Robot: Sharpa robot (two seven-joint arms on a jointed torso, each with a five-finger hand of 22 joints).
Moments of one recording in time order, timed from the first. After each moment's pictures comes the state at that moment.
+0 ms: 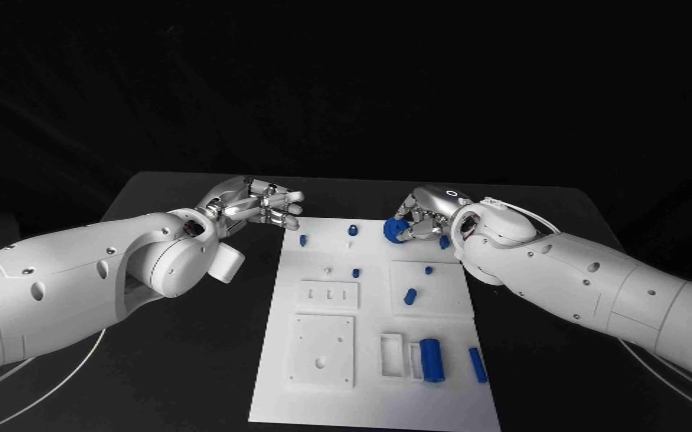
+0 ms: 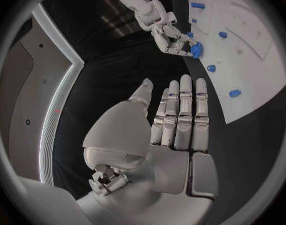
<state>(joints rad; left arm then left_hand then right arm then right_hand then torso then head) 1.39 -0.84 -0.18 1.40 -0.20 -0.16 0.26 1.27 0.04 0.03 -0.02 0.06 1.03 0.12 0.08 0.15 1.26 0.08 0.07 0.07 1.23 0.06 0.24 0.22 0.01 1.00 0.04 0.33 0.08 1.14 -0.61 0.14 1.14 -1.64 -0.26 -0.10 1.23 -0.03 0.23 -0.22 0.25 1.14 0.07 0.06 0.06 1.32 -0.03 0.95 1.05 1.47 -0.08 1.09 1.17 0.09 1.46 -0.10 0.18 1.06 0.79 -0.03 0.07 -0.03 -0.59</state>
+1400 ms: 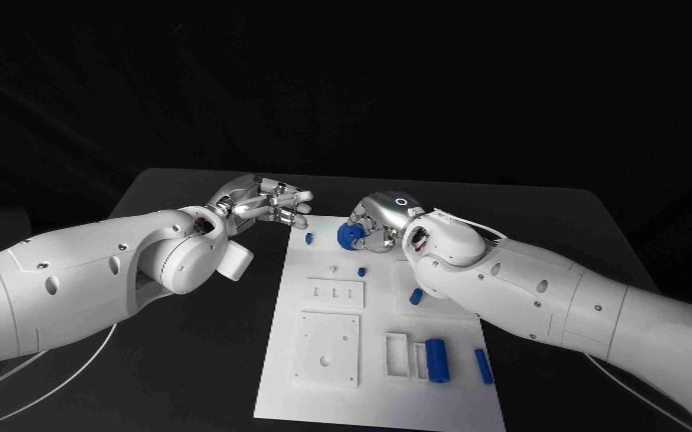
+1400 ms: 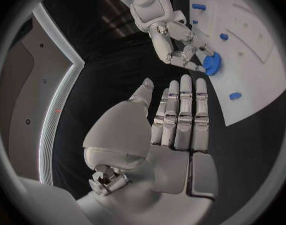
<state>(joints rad) 1.39 -0.83 -0.18 1.41 -0.21 -0.16 0.26 1.27 0.04 0.03 -0.03 0.06 1.03 0.12 0.08 0.15 1.26 0.08 0.07 0.07 1.23 0.06 0.24 0.22 0.01 1.00 0.04 0.33 0.08 1.14 -0.47 0.09 1.19 -1.79 -0.34 -0.16 1.23 -0.05 0.28 -0.20 0.27 1.14 0.07 0.06 0.06 1.32 -0.03 0.95 1.05 1.47 -0.08 1.09 1.16 0.09 1.46 -0.10 0.18 1.08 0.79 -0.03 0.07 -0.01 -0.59</state>
